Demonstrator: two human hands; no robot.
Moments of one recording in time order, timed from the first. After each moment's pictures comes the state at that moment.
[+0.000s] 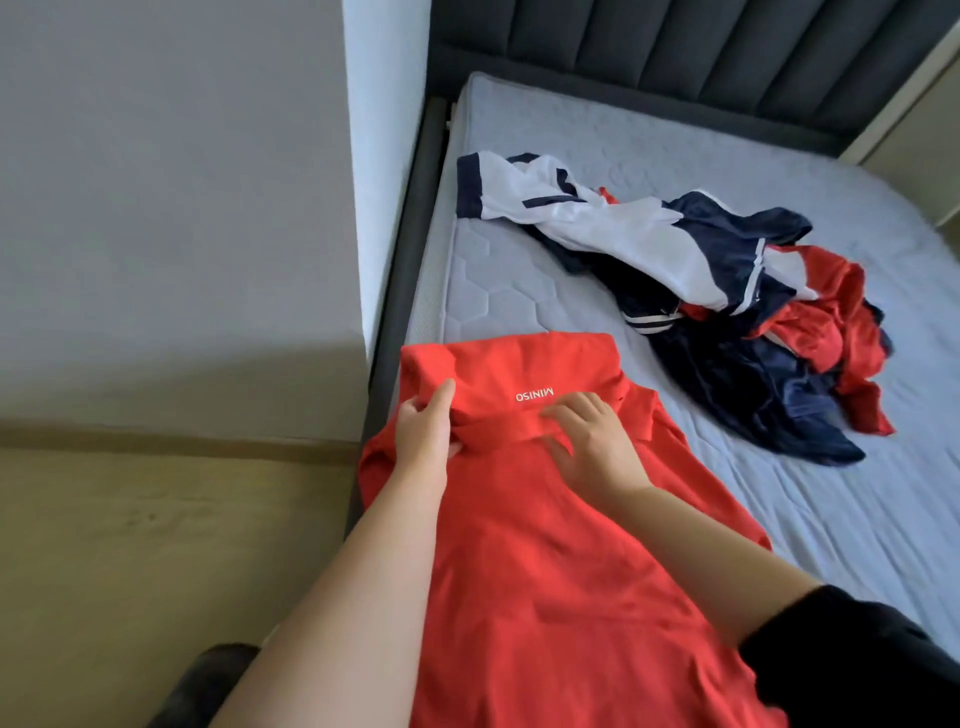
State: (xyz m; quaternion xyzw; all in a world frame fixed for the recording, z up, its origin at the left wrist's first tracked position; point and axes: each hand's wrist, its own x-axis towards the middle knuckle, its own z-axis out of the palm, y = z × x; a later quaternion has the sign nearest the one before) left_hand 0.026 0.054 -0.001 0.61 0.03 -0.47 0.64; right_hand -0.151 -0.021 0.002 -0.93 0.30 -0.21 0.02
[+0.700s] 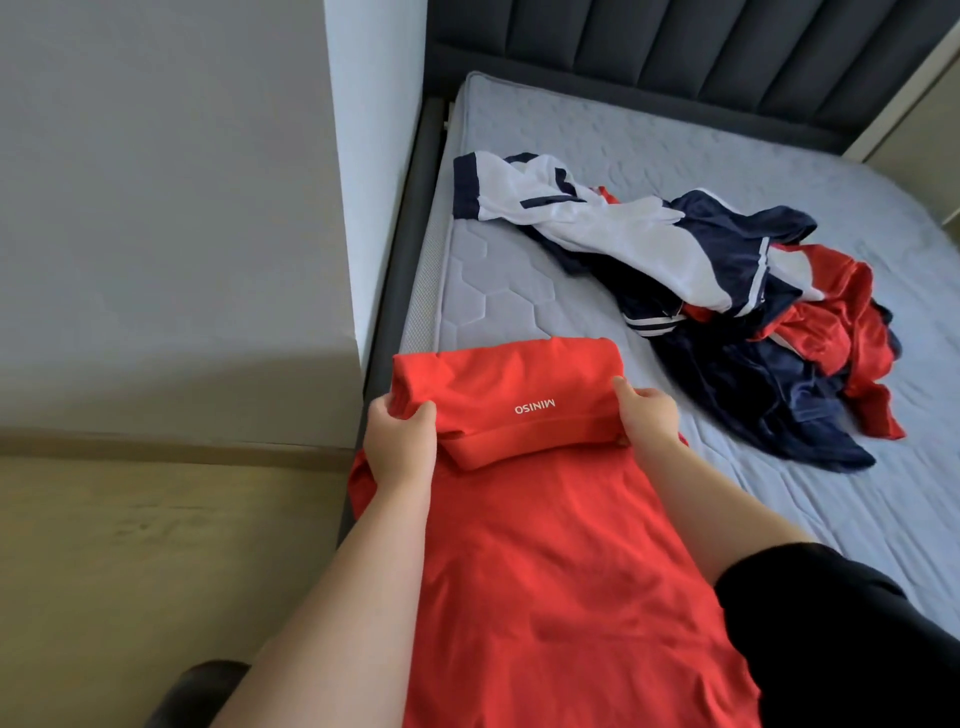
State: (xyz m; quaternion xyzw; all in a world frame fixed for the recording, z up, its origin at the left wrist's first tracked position) left_hand 0.041 0.053 -0.022 0.76 -0.07 -0.30 0.58; right_hand -0.160 -0.107 -0.009 -0.55 0.70 -0.29 0.35
